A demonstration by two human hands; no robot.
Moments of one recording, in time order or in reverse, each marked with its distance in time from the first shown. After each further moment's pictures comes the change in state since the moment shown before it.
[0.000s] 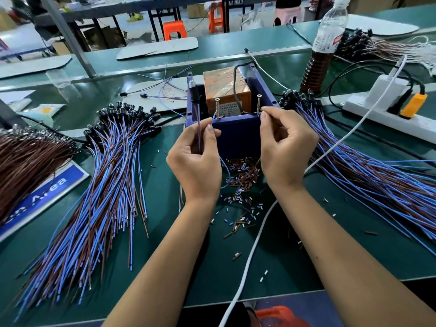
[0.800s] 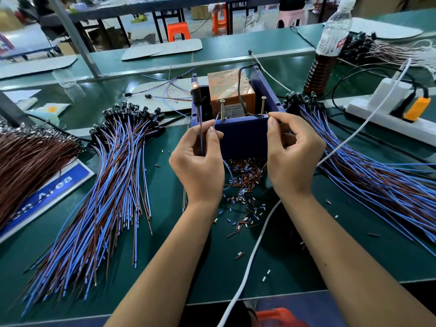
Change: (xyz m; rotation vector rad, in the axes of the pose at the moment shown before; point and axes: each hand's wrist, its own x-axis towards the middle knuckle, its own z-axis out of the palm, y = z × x) left_hand -0.002 0.002 -0.006 0.018 0.002 -0.002; right_hand -0.006 0.001 -0.009 0.064 -0.037 0.066
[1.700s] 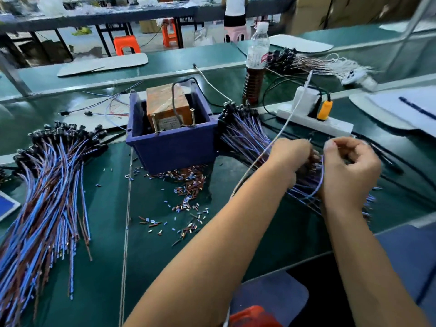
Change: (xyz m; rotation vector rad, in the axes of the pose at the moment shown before) left_hand -0.097 0.074 0.192 -0.028 -1.034 -0.938; right_hand 0.026 0.036 -0.170 -0.192 0.359 0.422
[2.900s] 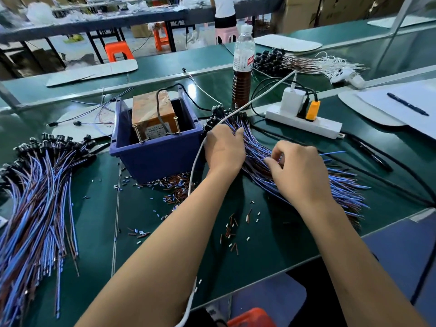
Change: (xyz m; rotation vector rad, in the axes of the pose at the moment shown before) left_hand 0.045 -0.001 -0.082 0.830 0.736 0.415; right_hand -0.001 -0.015 0.018 -0.726 -0.558 -0.340
